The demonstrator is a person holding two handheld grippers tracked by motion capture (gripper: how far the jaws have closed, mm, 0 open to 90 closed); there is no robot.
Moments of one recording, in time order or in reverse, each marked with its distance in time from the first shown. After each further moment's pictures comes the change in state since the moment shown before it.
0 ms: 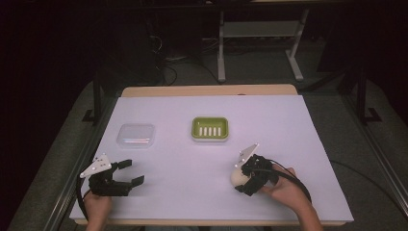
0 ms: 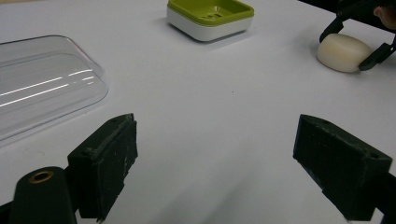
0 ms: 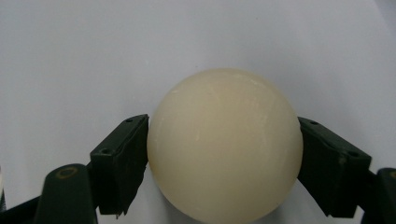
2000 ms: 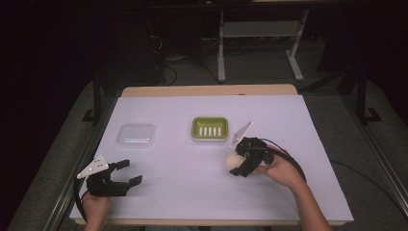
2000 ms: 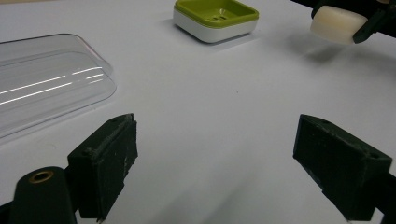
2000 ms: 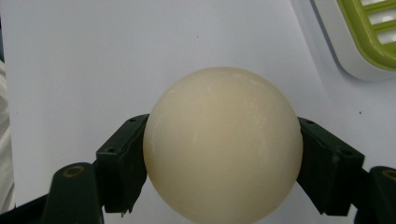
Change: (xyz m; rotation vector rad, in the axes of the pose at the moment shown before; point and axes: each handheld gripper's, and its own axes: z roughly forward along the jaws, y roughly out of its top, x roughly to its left) left arm 0.002 -0.002 -0.005 -0.016 0.015 -0.025; right arm -0.035 0.040 -0.018 -0.016 0.061 -0.034
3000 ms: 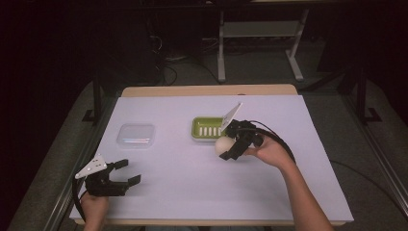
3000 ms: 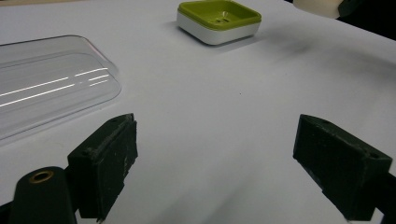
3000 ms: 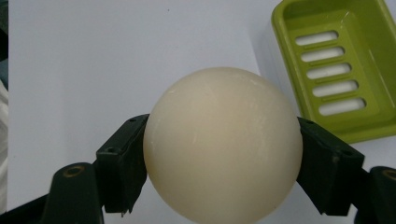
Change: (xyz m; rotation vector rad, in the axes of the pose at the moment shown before) left arm 0.003 0.000 -0.003 -0.008 0.008 0.004; right arm -0.029 0.046 -0.009 -0.037 0.030 -0.042
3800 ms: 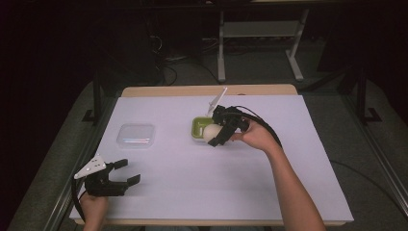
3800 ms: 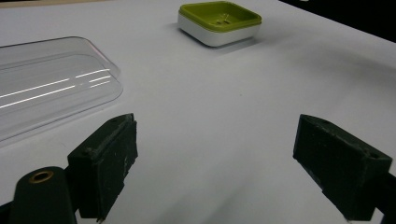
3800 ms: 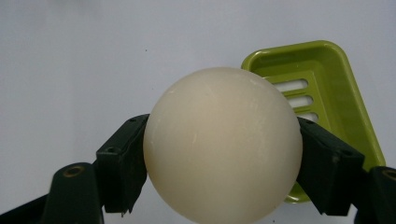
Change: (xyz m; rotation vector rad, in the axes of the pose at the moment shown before) left arm 0.000 0.000 -0.001 -0.008 0.001 -0.009; right arm -0.027 0.045 0.007 0.011 0.009 -0.016
